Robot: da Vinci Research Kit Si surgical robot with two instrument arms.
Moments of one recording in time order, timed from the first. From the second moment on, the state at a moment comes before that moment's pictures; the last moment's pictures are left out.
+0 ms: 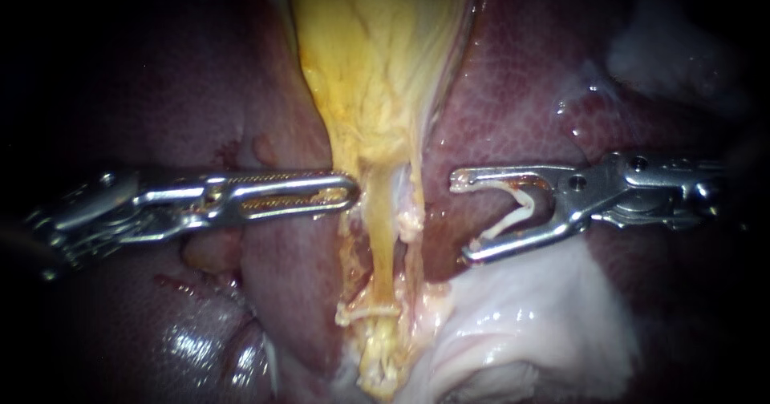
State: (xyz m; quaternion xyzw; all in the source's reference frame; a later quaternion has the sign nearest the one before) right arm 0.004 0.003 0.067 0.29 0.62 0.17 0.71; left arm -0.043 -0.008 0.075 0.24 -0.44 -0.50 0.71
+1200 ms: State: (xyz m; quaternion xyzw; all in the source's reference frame) right arm 0.016 -0.006 0.083 0.34 0.61 0.17 0.69; left arm -0.037 -0.005 0.069 0.23 -0.45 -0.52 0.69
